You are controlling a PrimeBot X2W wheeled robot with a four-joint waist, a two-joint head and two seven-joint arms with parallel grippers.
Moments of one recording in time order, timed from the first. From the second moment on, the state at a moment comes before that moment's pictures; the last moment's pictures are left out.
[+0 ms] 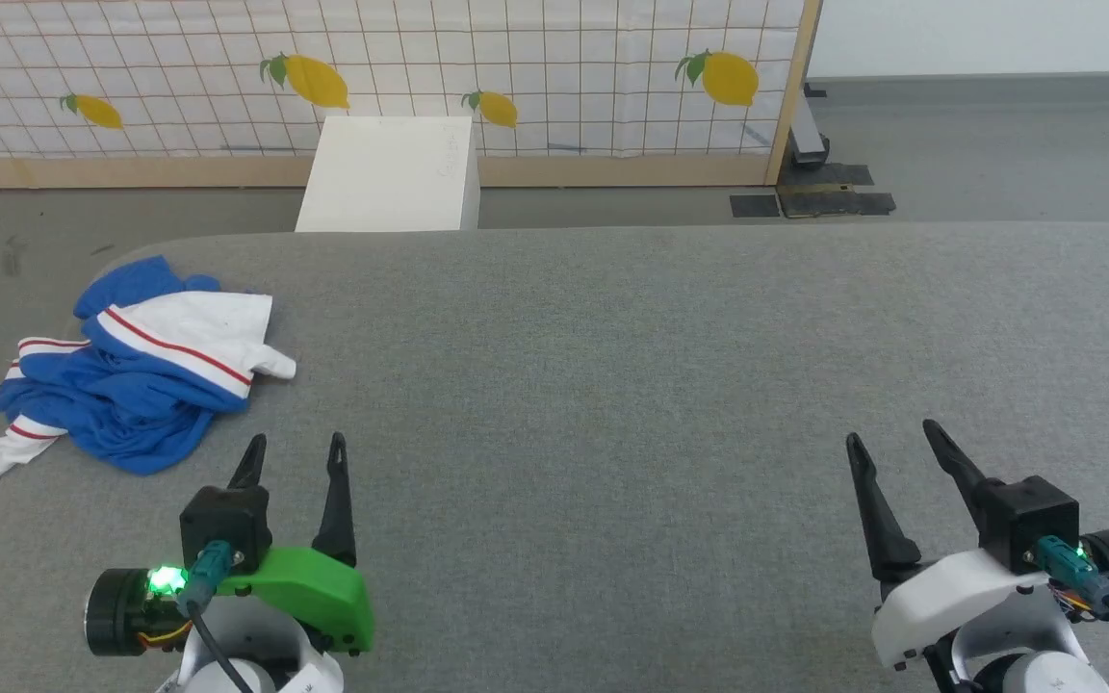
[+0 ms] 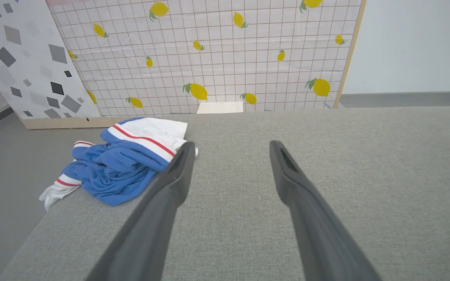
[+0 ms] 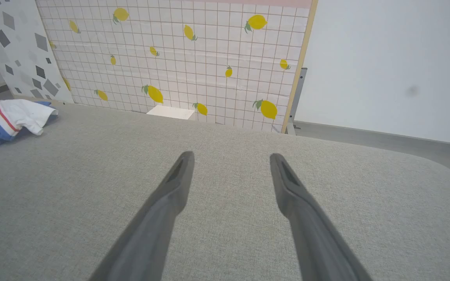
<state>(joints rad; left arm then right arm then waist) -0.01 0.05 -0.01 0.00 -0.02 -0.01 0.00 0.02 -0.05 0.00 0.01 0.01 0.13 0.00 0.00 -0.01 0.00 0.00</state>
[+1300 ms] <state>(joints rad) -0.01 0.05 -0.08 0.07 -0.09 0.02 -0.08 0.02 -0.05 -0.02 0.05 0.05 0.13 -0.07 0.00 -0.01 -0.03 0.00</state>
